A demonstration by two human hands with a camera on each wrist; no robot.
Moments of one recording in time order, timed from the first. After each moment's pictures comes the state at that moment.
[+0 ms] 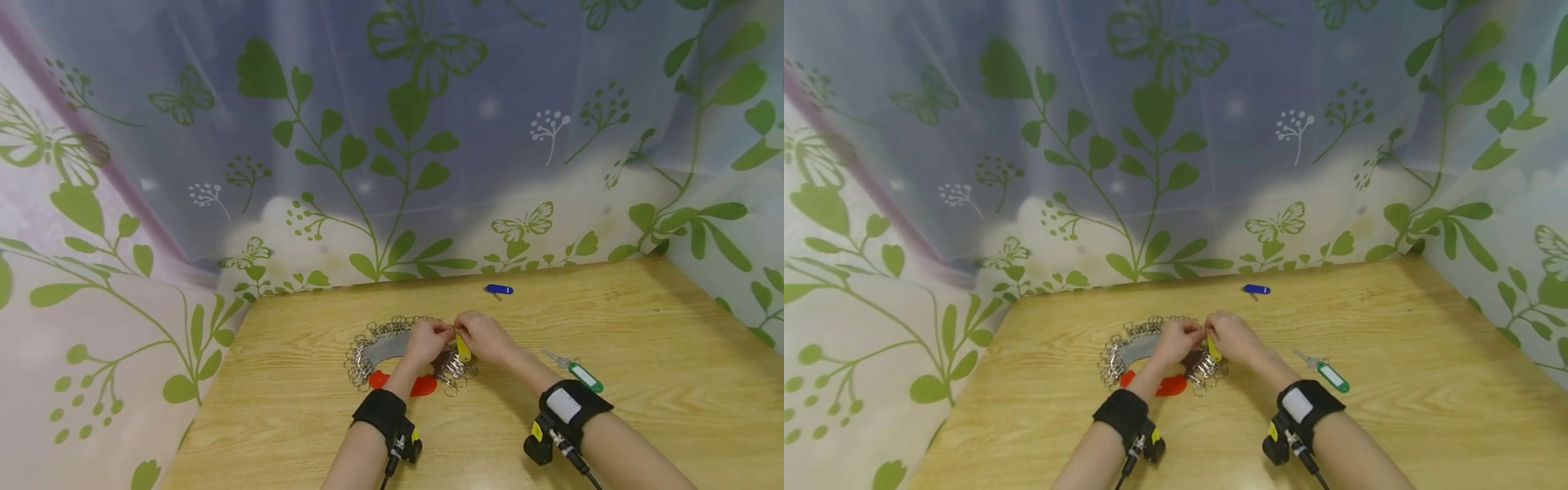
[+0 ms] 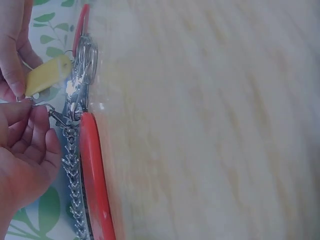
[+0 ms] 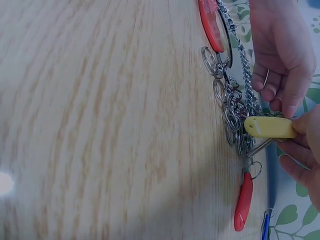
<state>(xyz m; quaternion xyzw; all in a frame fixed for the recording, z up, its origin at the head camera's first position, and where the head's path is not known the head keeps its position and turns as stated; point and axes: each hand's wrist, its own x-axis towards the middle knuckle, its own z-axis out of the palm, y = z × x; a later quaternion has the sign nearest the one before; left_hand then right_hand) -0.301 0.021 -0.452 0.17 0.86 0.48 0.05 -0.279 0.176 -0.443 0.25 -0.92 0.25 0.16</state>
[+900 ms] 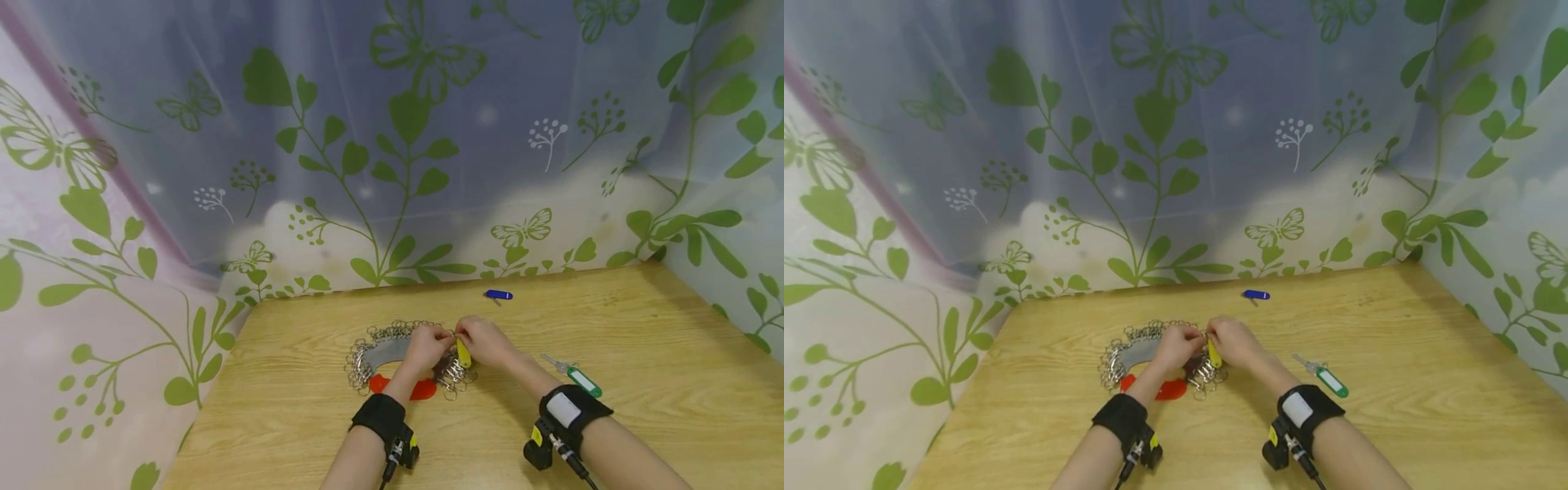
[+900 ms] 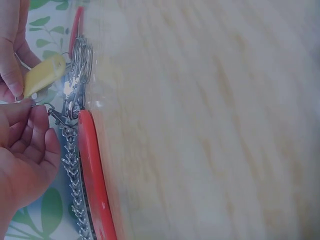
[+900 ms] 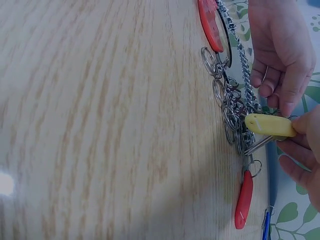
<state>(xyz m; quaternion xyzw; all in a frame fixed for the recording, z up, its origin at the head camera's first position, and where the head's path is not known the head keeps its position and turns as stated) -0.299 0.019 -0.454 0.18 0.87 0.46 0.05 -0.275 0.176 -0.440 0.23 -0.93 0.25 0.14</state>
